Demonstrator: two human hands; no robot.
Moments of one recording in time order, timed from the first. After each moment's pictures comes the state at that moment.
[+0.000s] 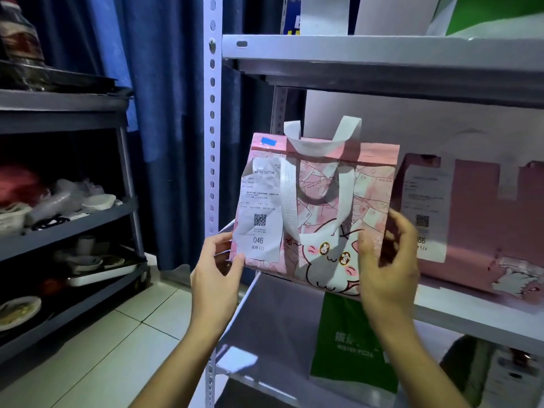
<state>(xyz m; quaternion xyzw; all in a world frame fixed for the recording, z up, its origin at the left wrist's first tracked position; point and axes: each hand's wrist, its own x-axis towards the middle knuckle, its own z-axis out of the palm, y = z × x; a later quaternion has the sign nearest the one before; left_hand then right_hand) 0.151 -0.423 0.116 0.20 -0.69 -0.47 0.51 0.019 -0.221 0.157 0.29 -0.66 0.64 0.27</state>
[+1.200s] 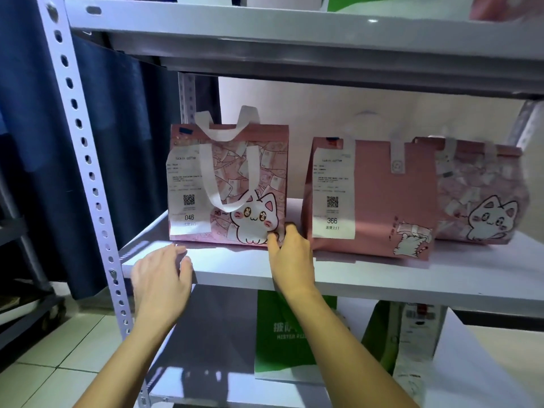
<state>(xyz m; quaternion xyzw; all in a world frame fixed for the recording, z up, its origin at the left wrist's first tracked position) 0.079 -0.419 0.111 0.28 -0.87 -0.21 0.35 -0.041 -0.245 0.139 0.17 -0.87 0.45 0.15</state>
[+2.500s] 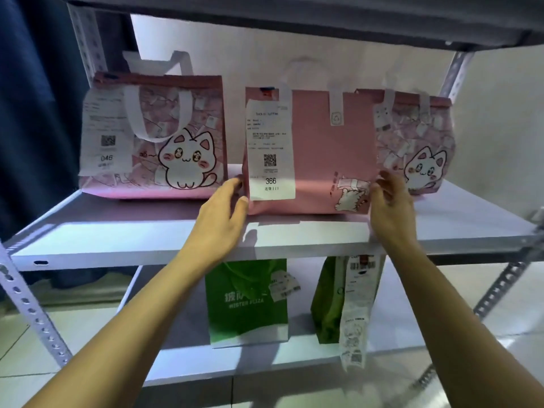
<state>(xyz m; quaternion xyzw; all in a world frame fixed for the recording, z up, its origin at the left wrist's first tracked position) -0.014 -0.283 0.155 -0.03 -0.88 -0.39 0.27 -0.099 -0.005 0.157 0.03 -0.80 0.54 0.25</state>
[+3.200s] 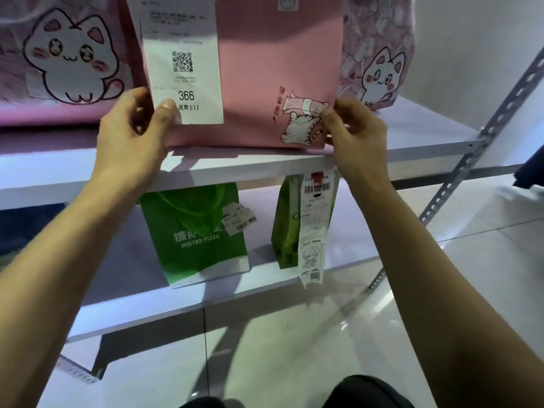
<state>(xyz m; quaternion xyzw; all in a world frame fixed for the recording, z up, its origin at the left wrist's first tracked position) -0.020 -0.277 0.135 -0.01 -0.79 -0.54 0.31 -0.066 0.013 0.132 0.11 -0.73 0.62 0.27</state>
